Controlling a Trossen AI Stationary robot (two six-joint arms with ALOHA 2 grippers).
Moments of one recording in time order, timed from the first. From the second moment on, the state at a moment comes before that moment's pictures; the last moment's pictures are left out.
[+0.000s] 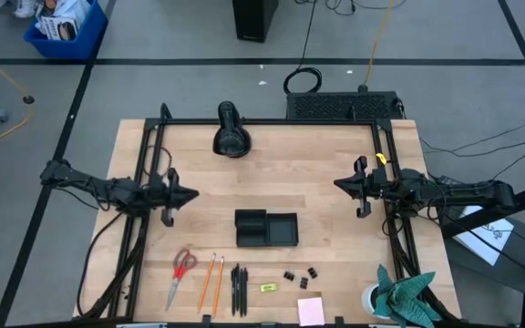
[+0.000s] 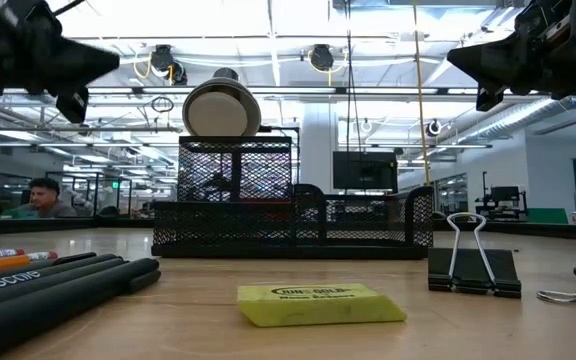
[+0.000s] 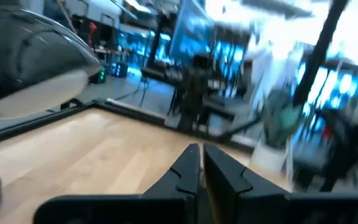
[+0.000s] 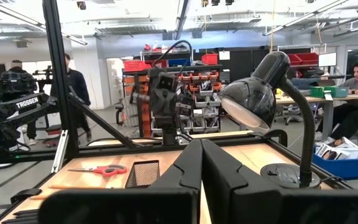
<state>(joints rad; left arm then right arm) -0.31 0.17 0.01 0.28 -0.39 -0.25 -0.06 0.31 0.01 0.49 0.00 0.07</state>
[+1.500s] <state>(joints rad) -0.66 1.86 1.30 -0.96 -0.04 -1.83 -0.06 0.31 0.01 0.56 0.00 -0.09</state>
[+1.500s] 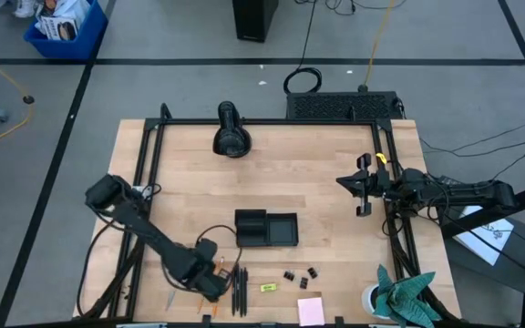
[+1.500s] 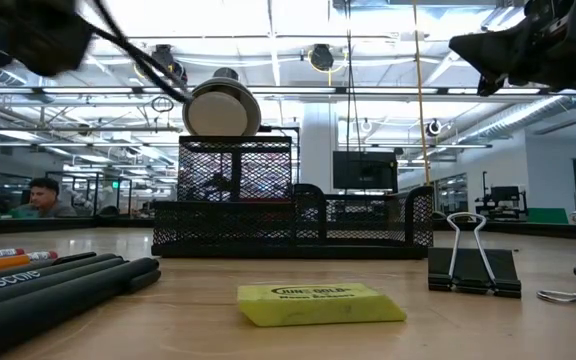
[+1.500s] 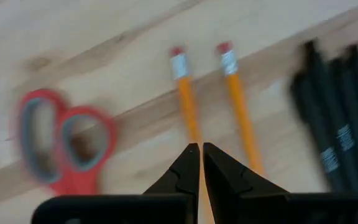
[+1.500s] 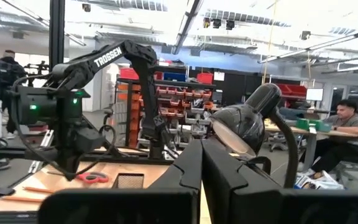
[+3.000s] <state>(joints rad) -0.58 1.93 1.25 -0.94 -0.03 -1.74 -0.06 0.31 0.01 0.63 0.00 -0.06</state>
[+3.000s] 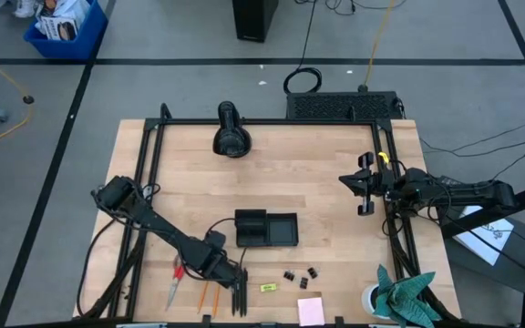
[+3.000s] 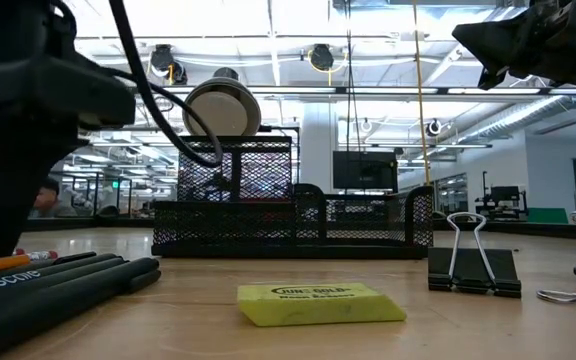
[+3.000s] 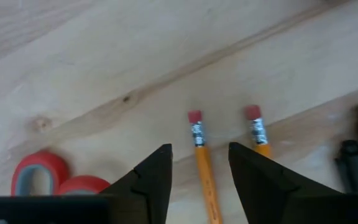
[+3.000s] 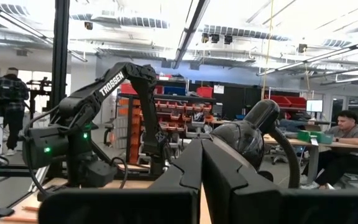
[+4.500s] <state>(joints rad) -0.65 1.91 1.10 -0.64 -0.11 -1.77 -0.06 0.31 0.01 0.62 0.00 -0.06</state>
